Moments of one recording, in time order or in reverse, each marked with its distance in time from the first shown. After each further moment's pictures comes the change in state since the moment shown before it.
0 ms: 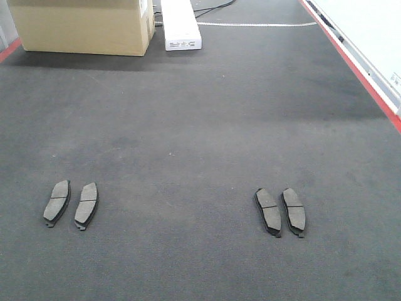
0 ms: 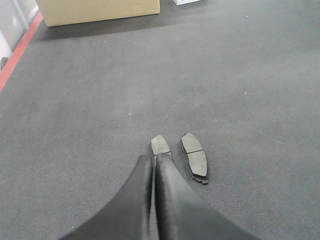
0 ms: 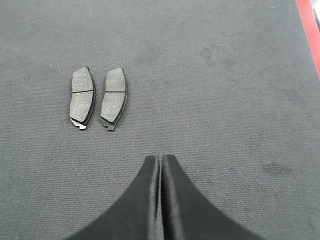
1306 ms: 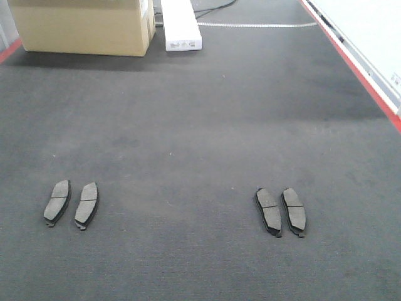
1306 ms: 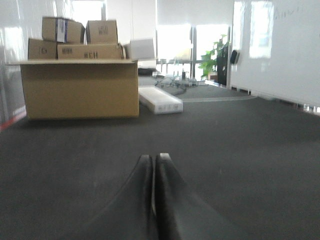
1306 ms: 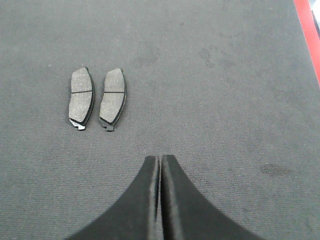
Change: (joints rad) left arm 0.072 -0.495 0.786 -0.113 -0.802 0.004; right arm 0.000 -0.001 0.000 -0.007 0.000 0.000
